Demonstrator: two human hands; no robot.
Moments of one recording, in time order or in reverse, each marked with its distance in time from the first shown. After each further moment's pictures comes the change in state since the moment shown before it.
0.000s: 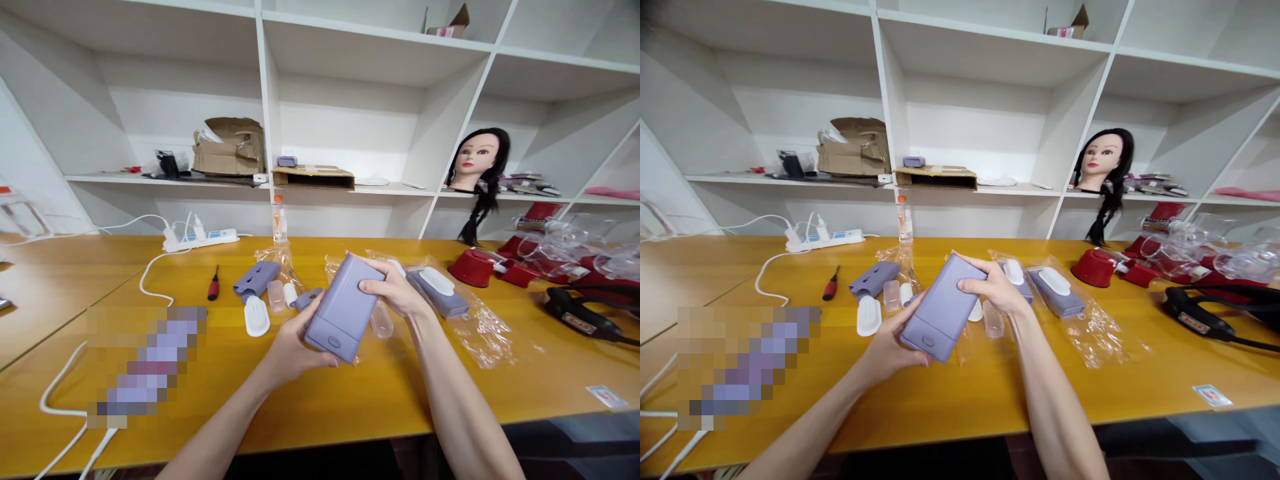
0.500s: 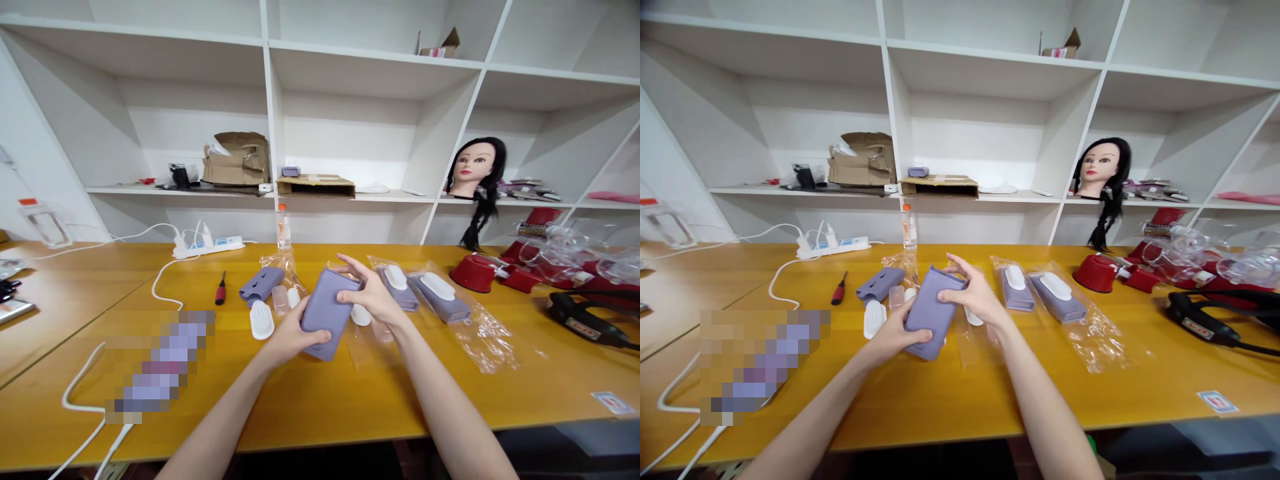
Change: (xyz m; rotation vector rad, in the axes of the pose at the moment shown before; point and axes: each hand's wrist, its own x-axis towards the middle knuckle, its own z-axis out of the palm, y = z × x) left_hand 0.014 0.001 -0.017 -0.041 0.032 -0.194; right_hand 0.007 0.004 0.031 -0.086 0.085 -0.073
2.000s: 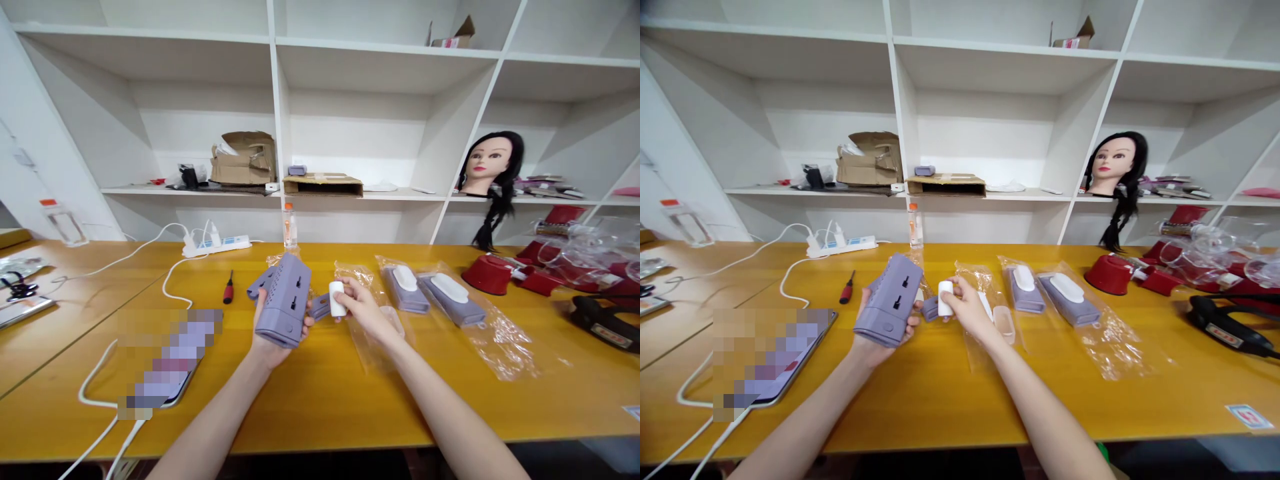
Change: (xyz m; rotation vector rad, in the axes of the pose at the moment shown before) left_hand -0.004 0.000 -0.026 -1.054 0.035 -0.182; right_hand -0.004 0.029 0.039 0.101 0.037 0.268
